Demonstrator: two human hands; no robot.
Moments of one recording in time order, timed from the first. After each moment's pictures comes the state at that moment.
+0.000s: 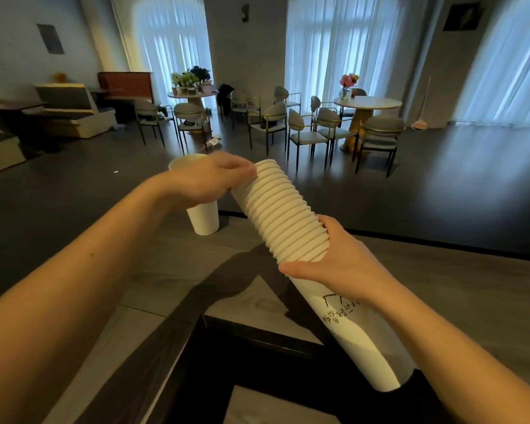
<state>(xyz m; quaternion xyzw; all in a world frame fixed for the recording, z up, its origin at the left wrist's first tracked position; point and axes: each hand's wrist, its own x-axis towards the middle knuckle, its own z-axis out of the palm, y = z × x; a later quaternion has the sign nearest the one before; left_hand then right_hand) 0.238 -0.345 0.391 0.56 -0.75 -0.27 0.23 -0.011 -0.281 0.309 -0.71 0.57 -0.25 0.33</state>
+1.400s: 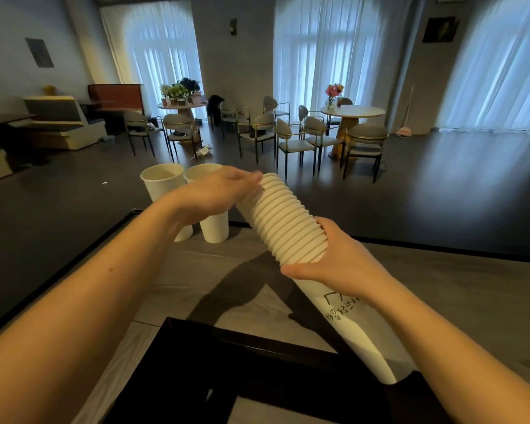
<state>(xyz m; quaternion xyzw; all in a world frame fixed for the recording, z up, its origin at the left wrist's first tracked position) 0.150 -0.317 0.395 0.54 -0.73 -0.31 0.29 -0.076 -0.276 0.314 -0.72 0.57 -0.25 0.30</state>
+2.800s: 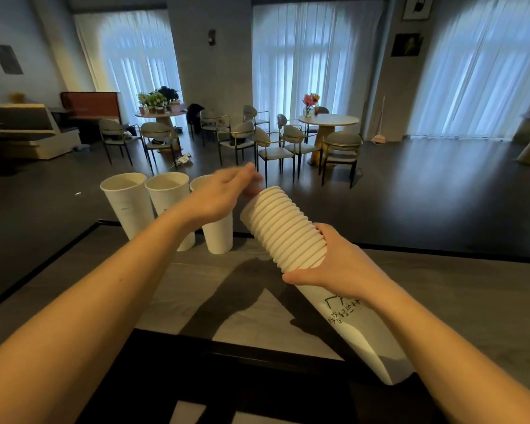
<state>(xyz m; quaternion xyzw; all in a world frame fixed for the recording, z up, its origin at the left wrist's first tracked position) 0.088 -0.330 0.386 0.51 -0.76 -0.25 0.33 -0.142 -0.270 0.314 -0.71 0.61 -0.24 0.26</state>
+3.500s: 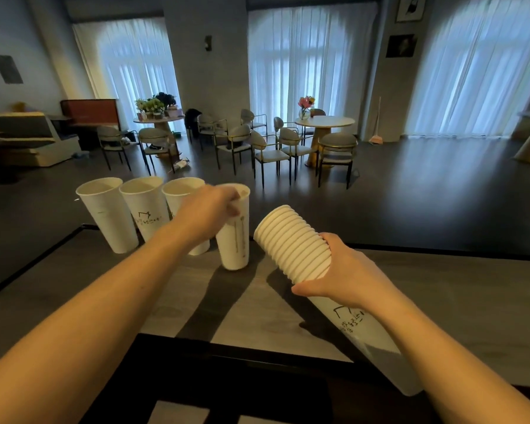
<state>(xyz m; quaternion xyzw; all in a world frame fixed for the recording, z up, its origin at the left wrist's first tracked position) 0.040 -0.344 0.354 0.57 -0.79 0.06 0.22 -0.213 -0.254 0.304 -0.70 0.65 -0.18 0.23</state>
